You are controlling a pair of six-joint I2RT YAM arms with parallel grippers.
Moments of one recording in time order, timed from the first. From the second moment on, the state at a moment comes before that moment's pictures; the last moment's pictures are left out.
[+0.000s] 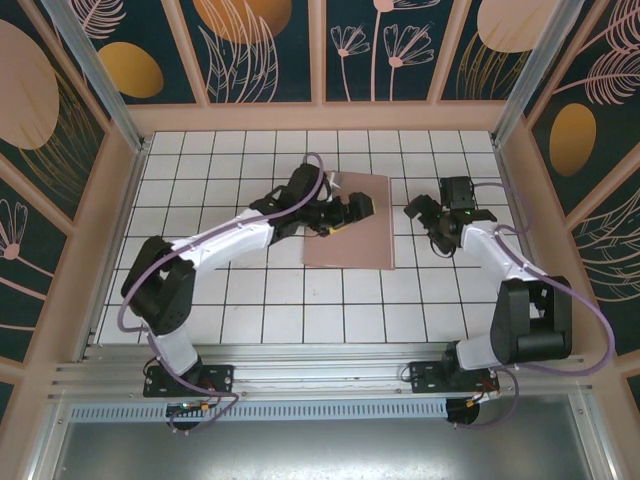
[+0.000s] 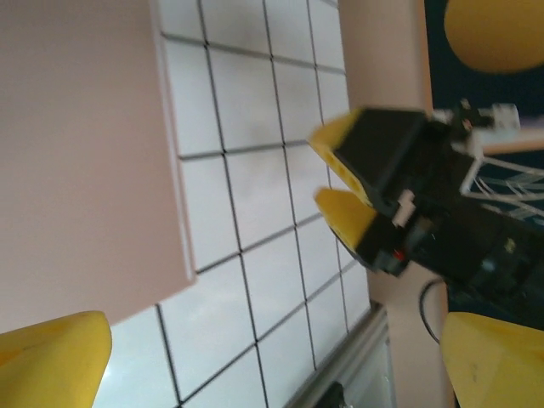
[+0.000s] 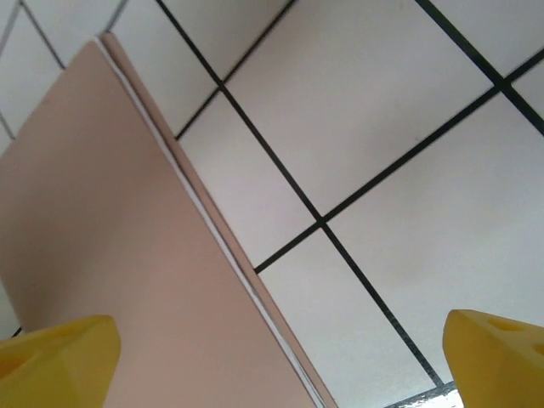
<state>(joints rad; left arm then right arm) -0.72 1.75 1.34 -0.20 0.39 -0.96 0.10 1.39 0.92 -0.48 -0.09 0.83</state>
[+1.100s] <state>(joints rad) -0.68 0.88 0.69 -0.35 -0.88 -0.60 0.05 1.19 0.06 0.85 0.20 0.23</state>
